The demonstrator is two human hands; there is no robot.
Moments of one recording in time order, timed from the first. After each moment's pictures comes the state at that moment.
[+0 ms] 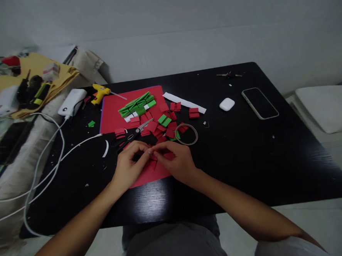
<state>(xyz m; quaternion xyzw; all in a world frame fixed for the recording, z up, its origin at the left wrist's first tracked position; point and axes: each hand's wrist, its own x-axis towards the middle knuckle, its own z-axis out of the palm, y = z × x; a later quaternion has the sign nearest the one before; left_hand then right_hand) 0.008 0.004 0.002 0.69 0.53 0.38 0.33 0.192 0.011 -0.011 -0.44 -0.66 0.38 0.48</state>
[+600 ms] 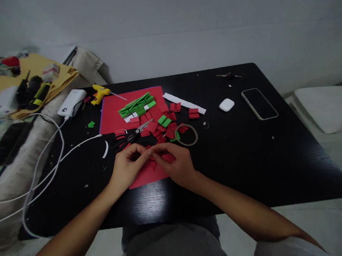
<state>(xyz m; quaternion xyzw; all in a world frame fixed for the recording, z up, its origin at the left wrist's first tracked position) 0.010 0.003 0.005 0.60 0.59 0.37 0.39 0.187 0.005 -0.007 -0.43 -0.64 0.40 0.50</state>
